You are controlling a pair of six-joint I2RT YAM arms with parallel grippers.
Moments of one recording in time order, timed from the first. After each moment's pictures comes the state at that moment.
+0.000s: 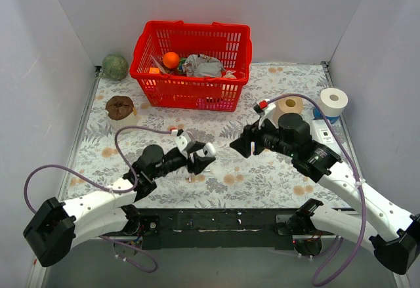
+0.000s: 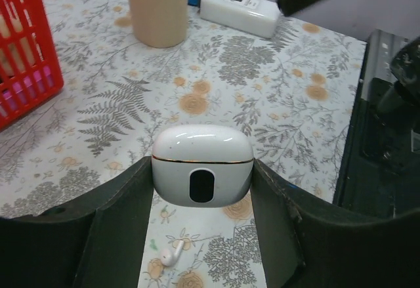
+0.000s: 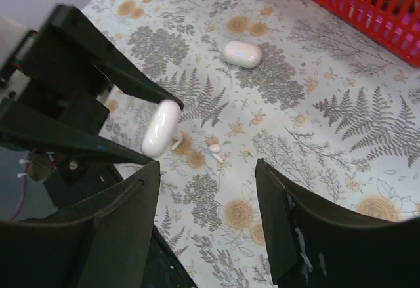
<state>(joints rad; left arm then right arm) -0.76 0.98 0.40 0.53 0.29 -0.09 0.74 0.88 0.82 -0.31 -0.22 0.27</state>
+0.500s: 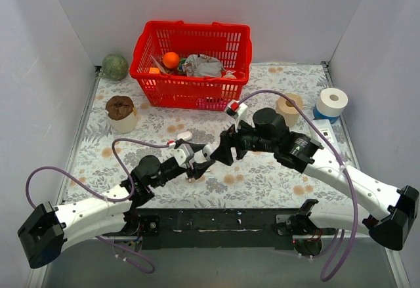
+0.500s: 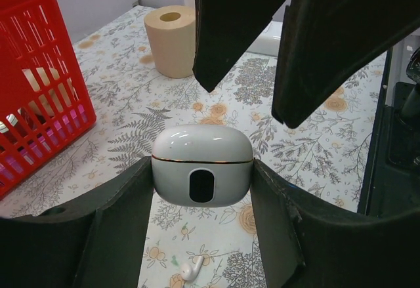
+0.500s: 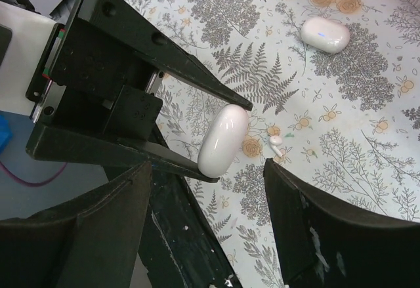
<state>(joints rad) -0.91 0.84 0.28 0.64 0.16 0.05 0.90 1.08 1.02 -0.37 -0.32 0.29</state>
